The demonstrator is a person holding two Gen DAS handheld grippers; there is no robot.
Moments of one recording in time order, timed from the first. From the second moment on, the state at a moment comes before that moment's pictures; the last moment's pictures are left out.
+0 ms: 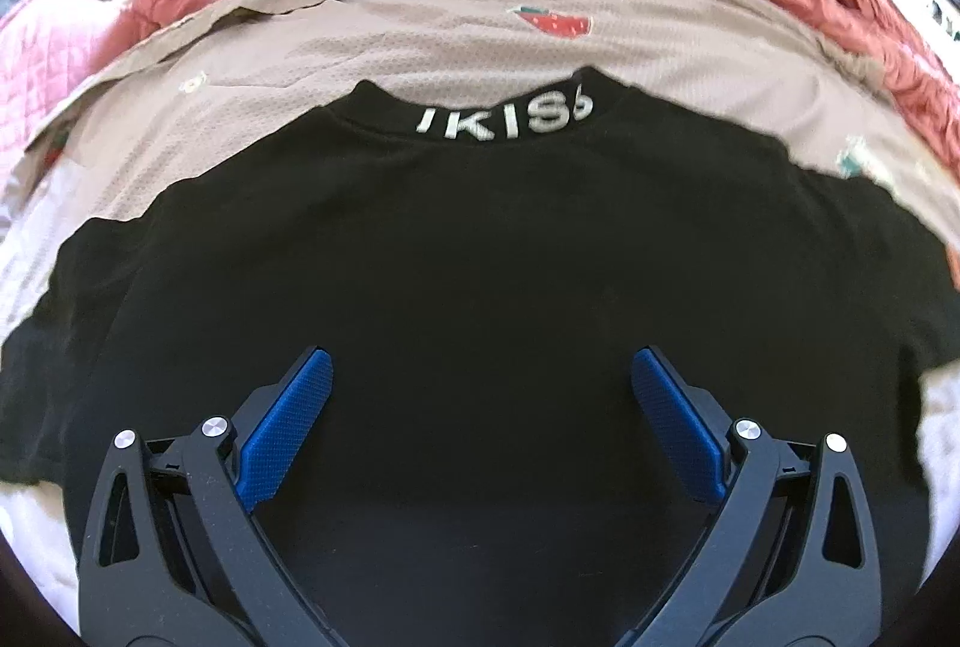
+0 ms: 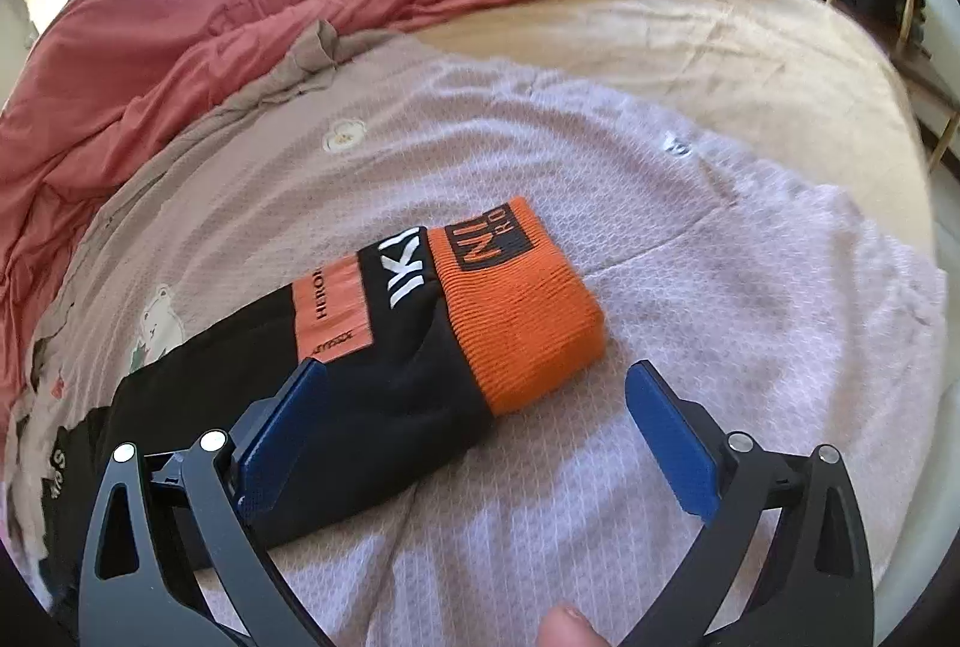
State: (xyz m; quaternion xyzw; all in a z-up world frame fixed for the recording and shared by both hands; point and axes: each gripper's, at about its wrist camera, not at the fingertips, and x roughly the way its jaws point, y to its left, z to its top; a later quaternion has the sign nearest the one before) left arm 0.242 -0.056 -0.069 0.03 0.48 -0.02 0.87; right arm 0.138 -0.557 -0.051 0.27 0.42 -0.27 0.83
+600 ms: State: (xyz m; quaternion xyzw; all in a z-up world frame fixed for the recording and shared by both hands) left arm 0.234 -0.039 -0.065 -0.01 0.47 -0.06 0.88; right arm 0.164 -0.535 -0.009 0.25 0.33 -0.16 0.89
